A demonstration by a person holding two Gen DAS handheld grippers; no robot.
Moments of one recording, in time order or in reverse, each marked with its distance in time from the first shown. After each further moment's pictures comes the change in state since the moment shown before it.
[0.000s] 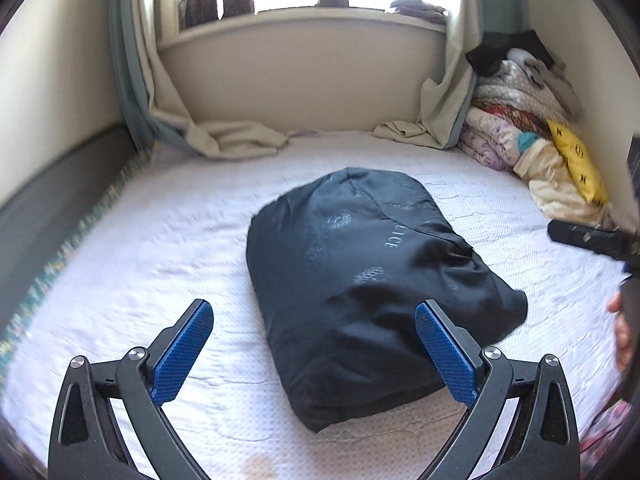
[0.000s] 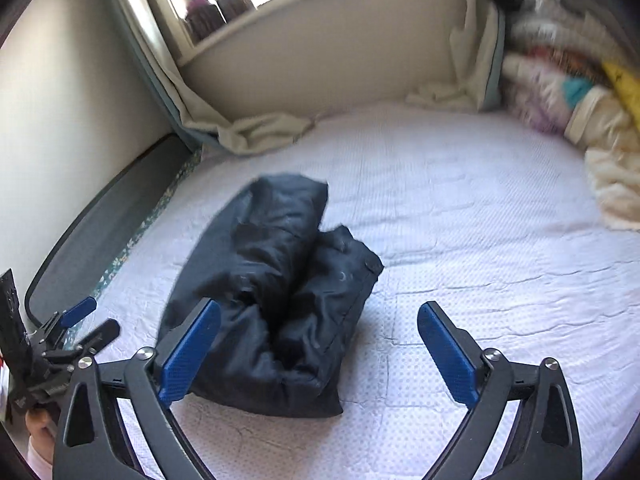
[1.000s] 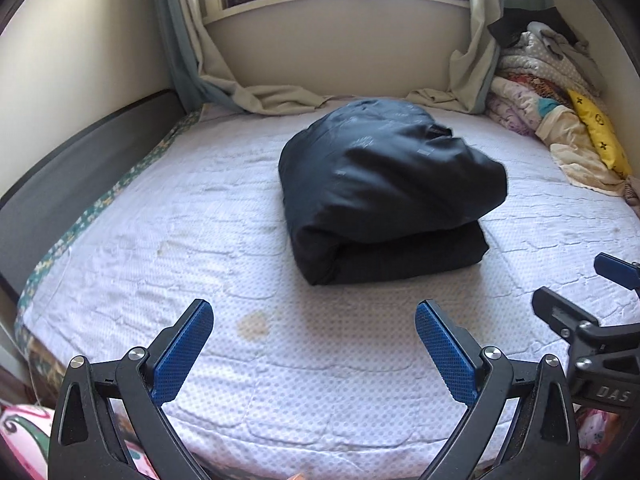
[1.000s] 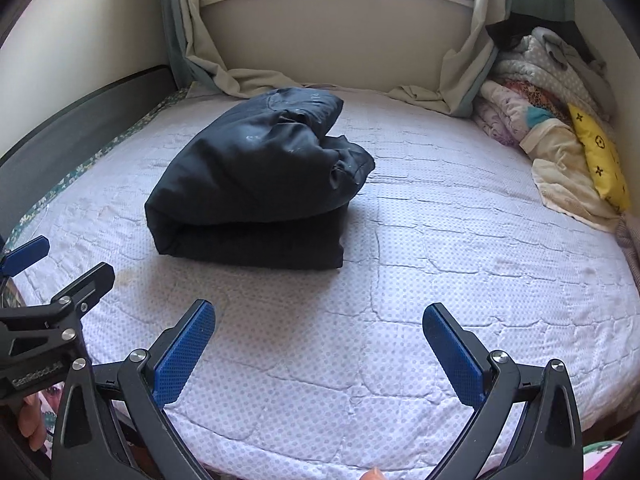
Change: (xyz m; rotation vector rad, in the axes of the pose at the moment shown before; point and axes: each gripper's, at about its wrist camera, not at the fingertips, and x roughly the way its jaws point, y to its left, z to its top) left arm -0.057 -0.039 -0.115 -0.096 0.107 0.151; right arm -0.040 0.082 -0.146 -0.219 0.051 -0.255
